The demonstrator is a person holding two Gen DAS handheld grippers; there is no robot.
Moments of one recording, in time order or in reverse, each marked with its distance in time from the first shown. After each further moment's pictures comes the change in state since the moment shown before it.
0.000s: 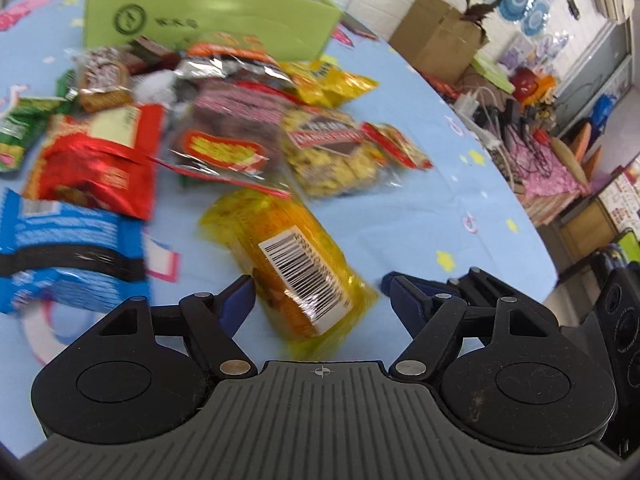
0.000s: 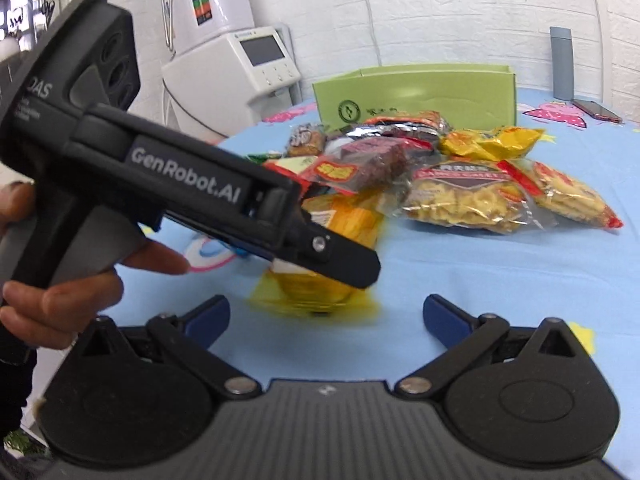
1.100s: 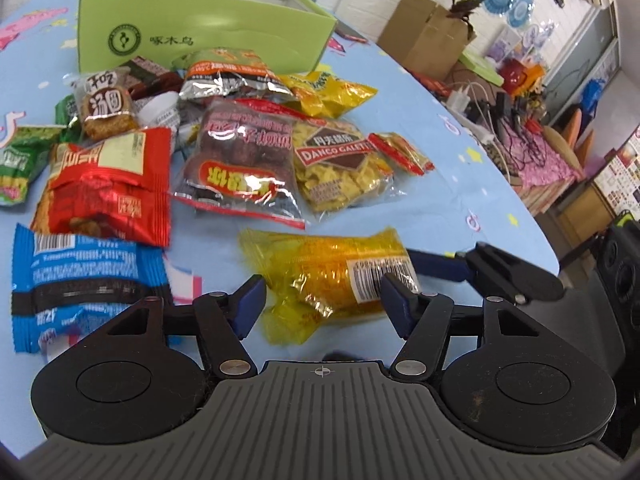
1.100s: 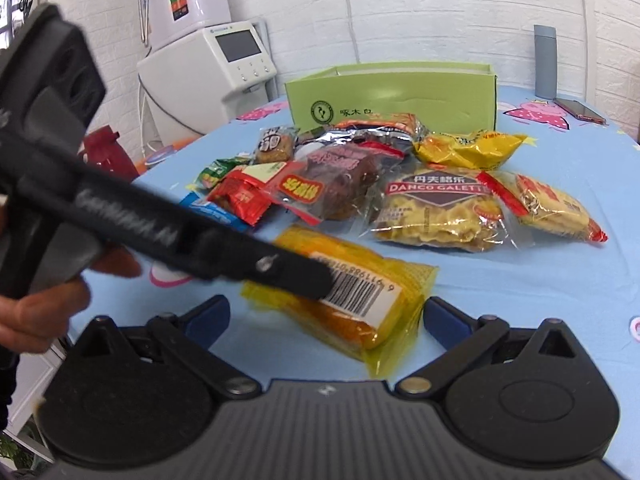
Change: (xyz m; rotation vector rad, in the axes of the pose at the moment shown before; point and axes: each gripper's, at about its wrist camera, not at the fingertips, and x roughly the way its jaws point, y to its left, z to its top) left arm -0.013 0.018 0.007 0.061 -0.014 0.008; right arm 0.010 -0.006 0.016 0.014 0.012 -0.053
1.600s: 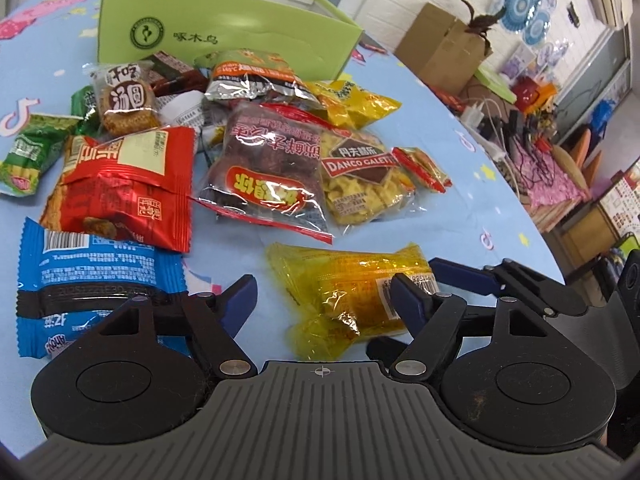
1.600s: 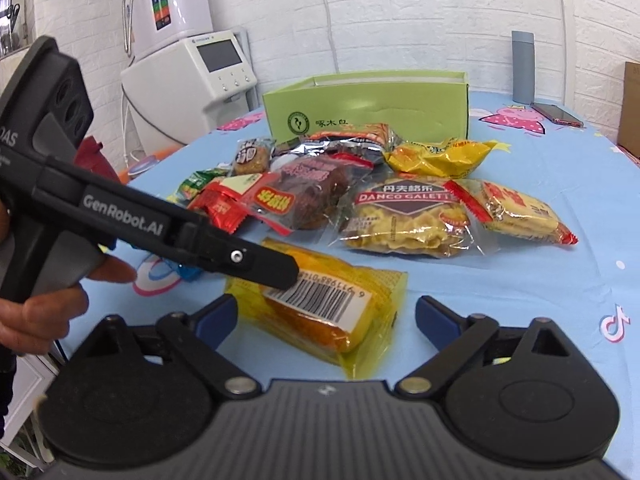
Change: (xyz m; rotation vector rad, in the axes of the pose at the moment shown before) left arm 0.005 0.013 0.004 -0.056 -0.025 0.006; right arm -0.006 -0.008 0.000 0.018 -0.020 -0.057
